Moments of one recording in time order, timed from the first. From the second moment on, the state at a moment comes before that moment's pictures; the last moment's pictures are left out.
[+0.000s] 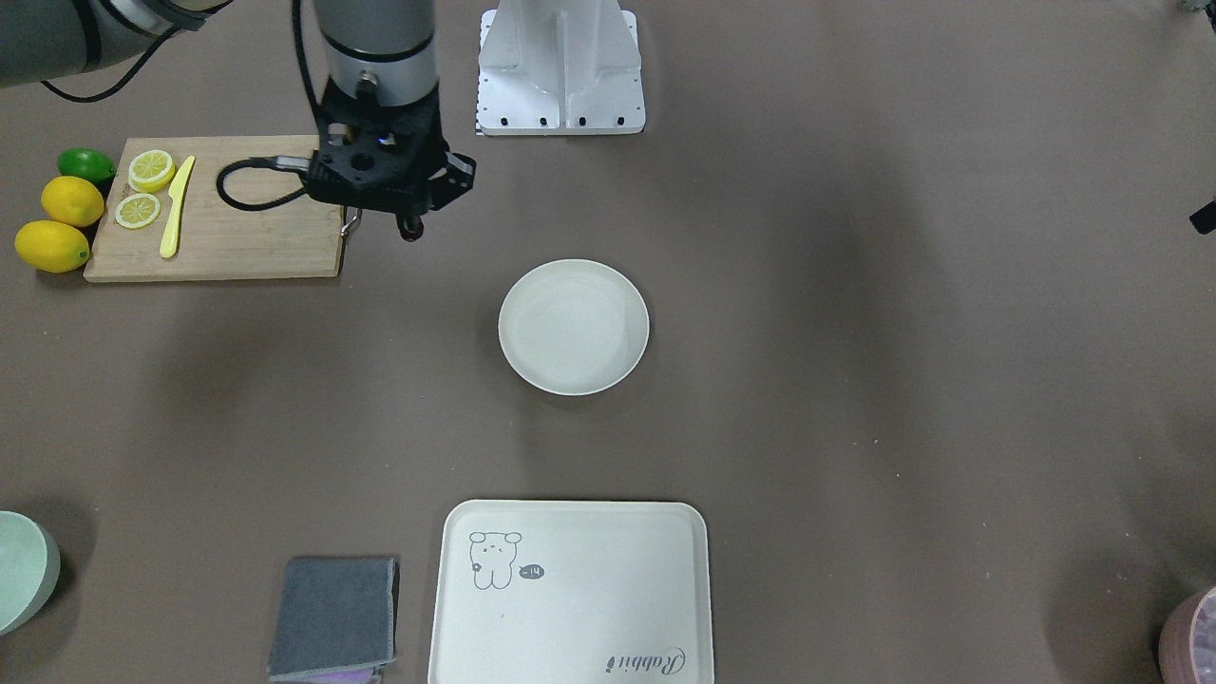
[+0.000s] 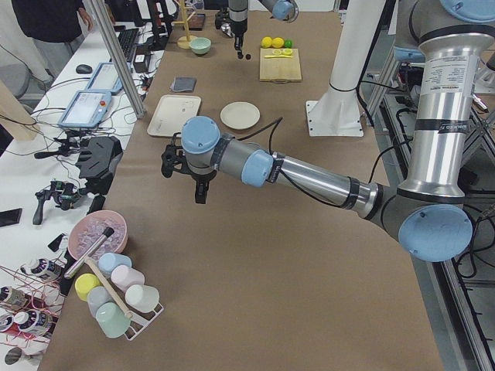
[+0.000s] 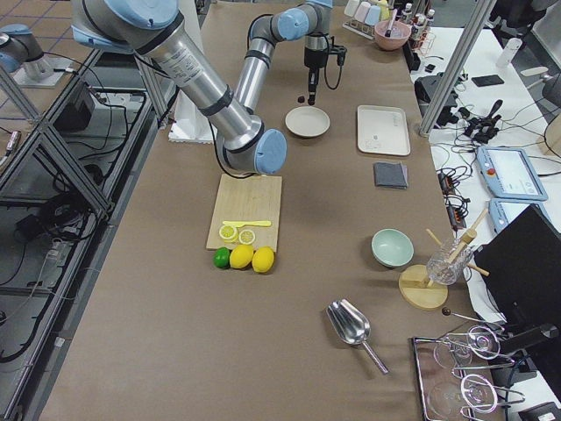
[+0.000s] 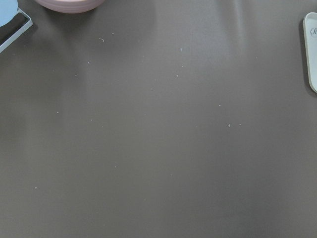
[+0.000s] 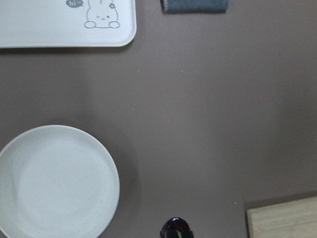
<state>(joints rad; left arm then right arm) -1.53 -1.61 -1.83 -1.66 -2.60 -0.31 0.70 -0.65 1.78 -2.17 1.93 1.10</state>
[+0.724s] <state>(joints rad) -1.55 -1.57 -1.84 -1.66 -2.61 -0.32 0.55 -0.53 1.32 -1.74 1.76 1.27</state>
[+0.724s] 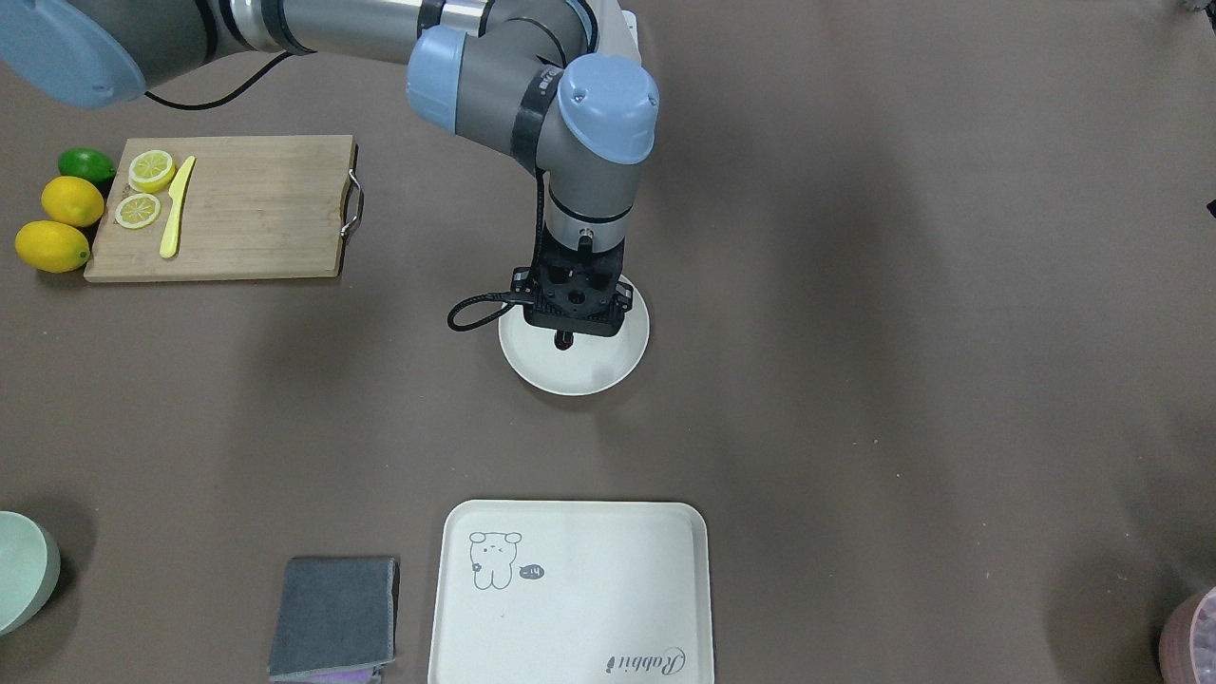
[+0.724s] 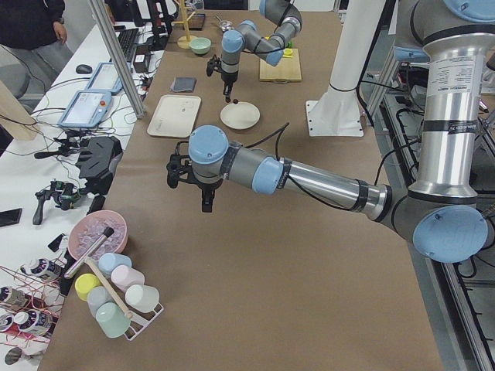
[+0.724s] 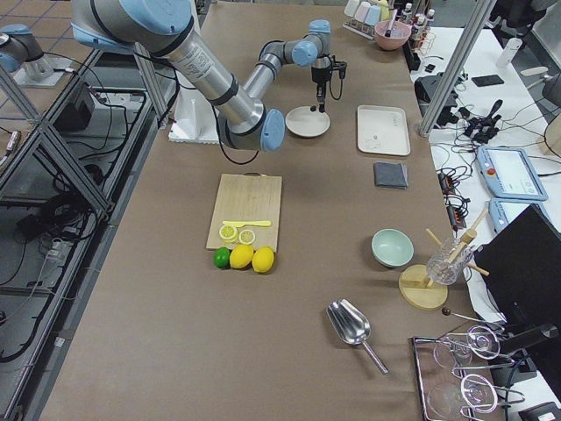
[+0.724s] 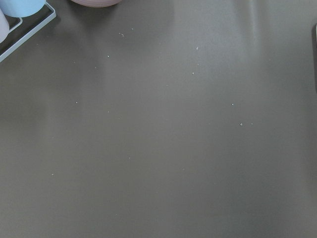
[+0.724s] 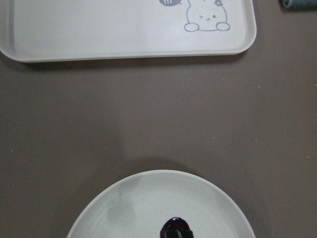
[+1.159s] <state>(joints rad) -1.55 -1.57 -1.84 -1.66 -2.61 -0.35 0.49 -0.54 1.26 -1.68 1.70 1.28</state>
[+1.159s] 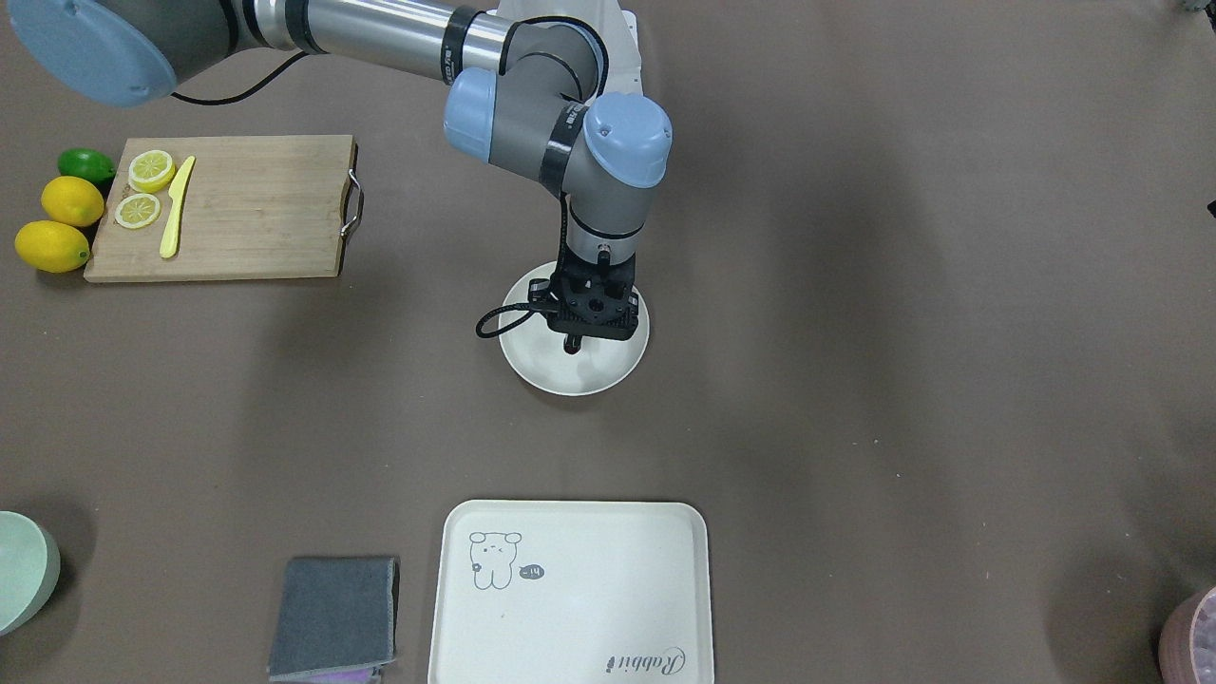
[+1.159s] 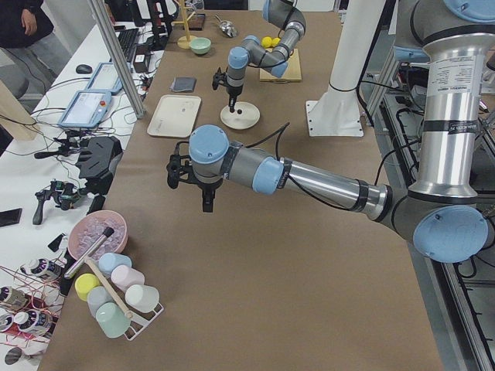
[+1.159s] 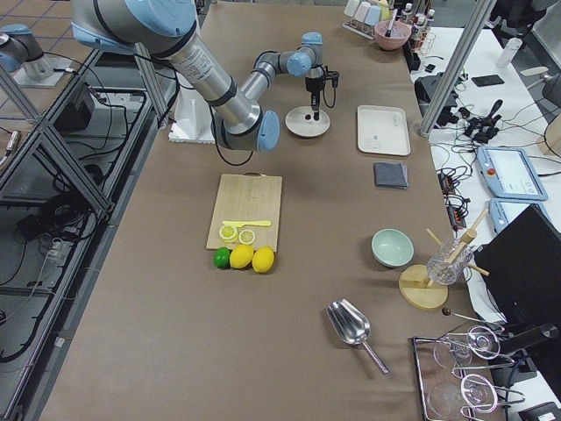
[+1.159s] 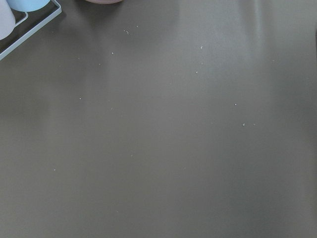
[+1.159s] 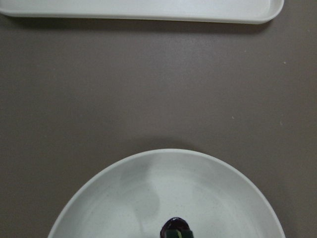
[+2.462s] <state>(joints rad) -1.55 -1.57 -1.87 -1.66 -2.61 -0.38 0.53 -0.68 1.70 -1.90 1.74 1.24</state>
